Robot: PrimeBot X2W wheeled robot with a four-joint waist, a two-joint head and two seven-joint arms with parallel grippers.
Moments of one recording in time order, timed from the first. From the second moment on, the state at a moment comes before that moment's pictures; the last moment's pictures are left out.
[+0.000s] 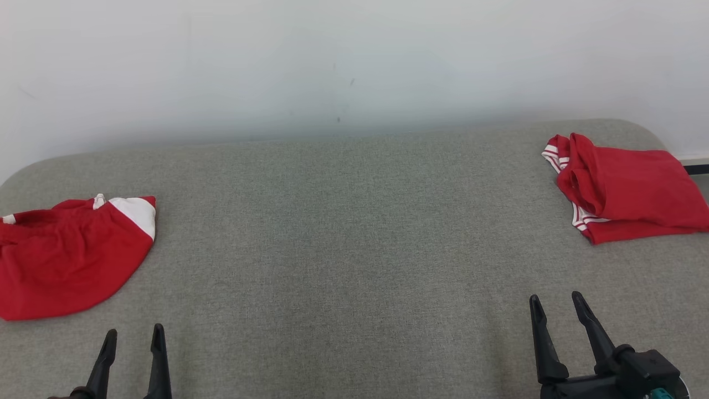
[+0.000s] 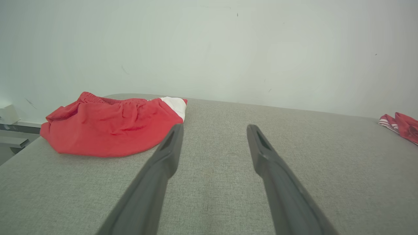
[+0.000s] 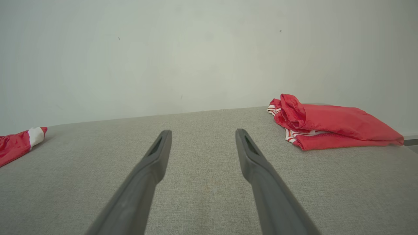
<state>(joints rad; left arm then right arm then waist) 0.06 0.07 0.14 0.11 -0.18 -0.13 -0.26 0.02 -0.11 0.06 0.16 0.21 0.13 -0.26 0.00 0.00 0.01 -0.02</state>
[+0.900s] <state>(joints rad) 0.03 0.10 0.15 0.14 -0.17 -0.12 -0.26 0.02 -0.08 0.07 0.19 0.22 0.13 -0.26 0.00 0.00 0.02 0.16</state>
